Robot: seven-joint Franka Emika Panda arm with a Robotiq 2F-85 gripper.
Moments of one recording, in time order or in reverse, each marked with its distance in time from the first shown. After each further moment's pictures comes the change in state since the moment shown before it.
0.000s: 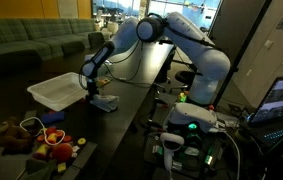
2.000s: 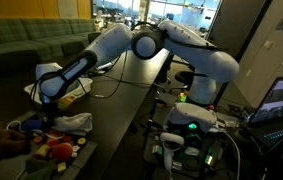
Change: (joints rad) arm 0.387 0.139 0.075 0.329 -0.012 -0.117 0.153
